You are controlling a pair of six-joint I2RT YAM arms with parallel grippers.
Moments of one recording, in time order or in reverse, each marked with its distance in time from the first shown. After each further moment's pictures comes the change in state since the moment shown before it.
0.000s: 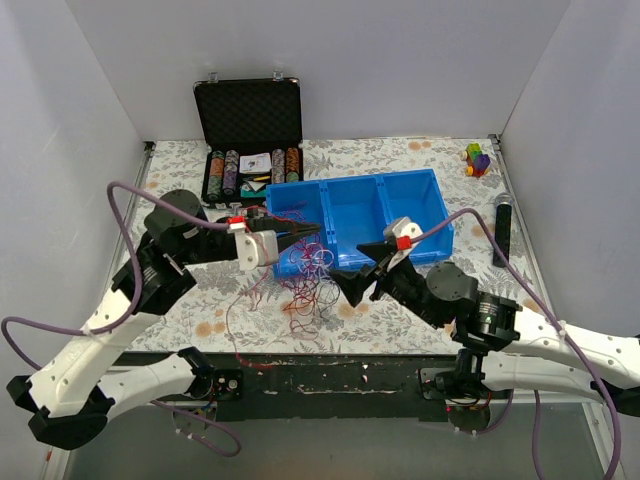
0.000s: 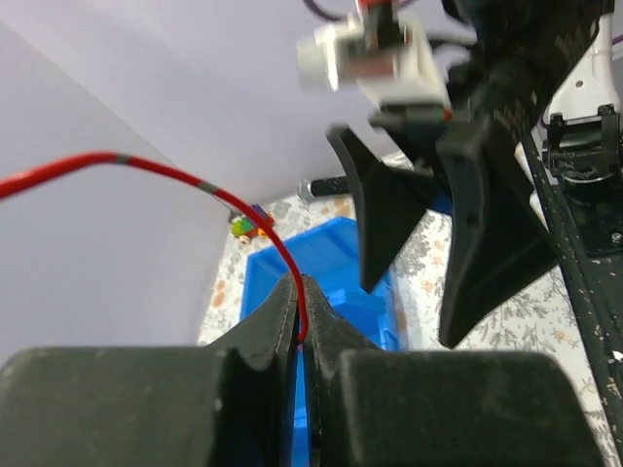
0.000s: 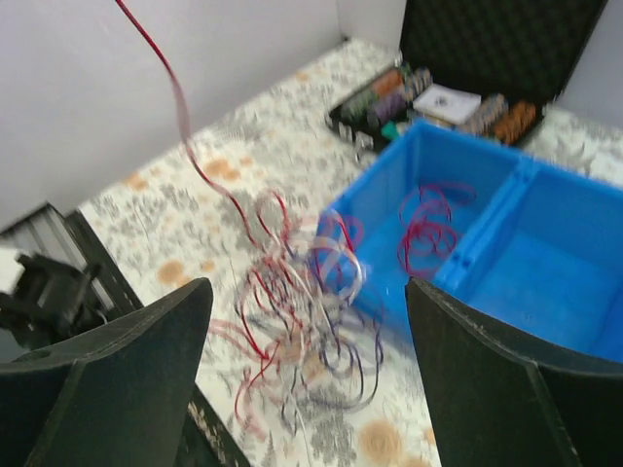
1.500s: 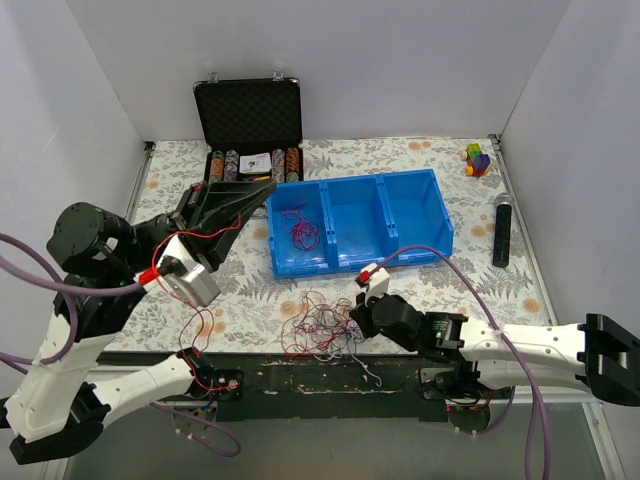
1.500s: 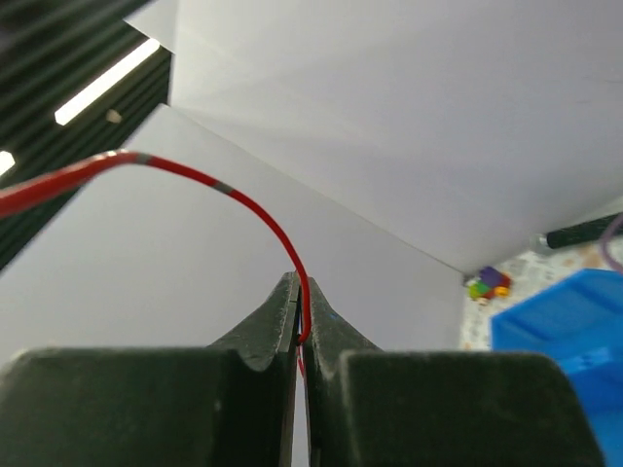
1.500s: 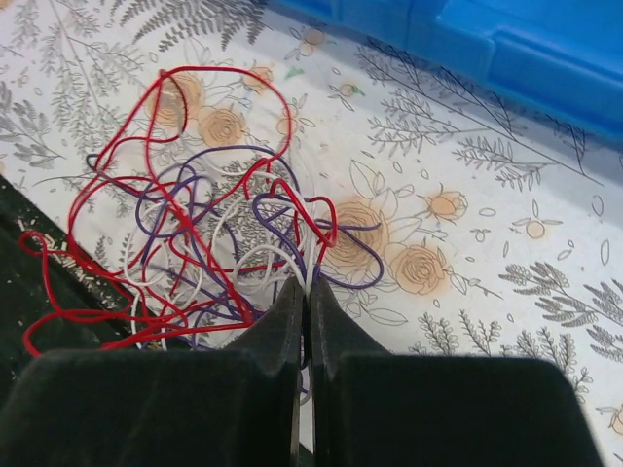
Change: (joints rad) left arm 0.000 -0.067 0.252 0.016 -0.062 0.309; right arm 0.000 0.171 -0.426 0.008 0.002 0.303
